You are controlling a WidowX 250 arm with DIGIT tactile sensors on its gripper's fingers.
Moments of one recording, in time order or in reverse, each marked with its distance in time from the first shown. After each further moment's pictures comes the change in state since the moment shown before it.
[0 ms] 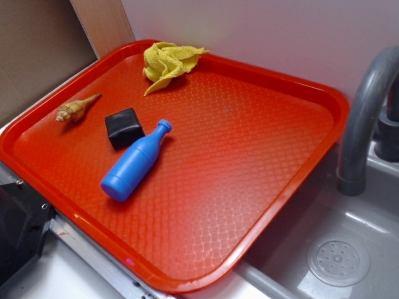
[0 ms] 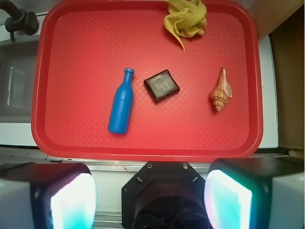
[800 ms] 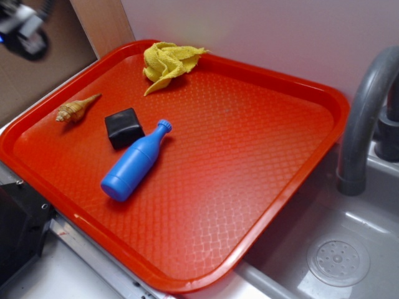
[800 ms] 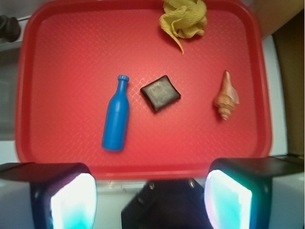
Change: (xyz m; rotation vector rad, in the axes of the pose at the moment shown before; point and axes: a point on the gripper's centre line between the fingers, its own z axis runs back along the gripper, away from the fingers) arm 0.032 -0.013 -0.058 0.047 0.035 0.031
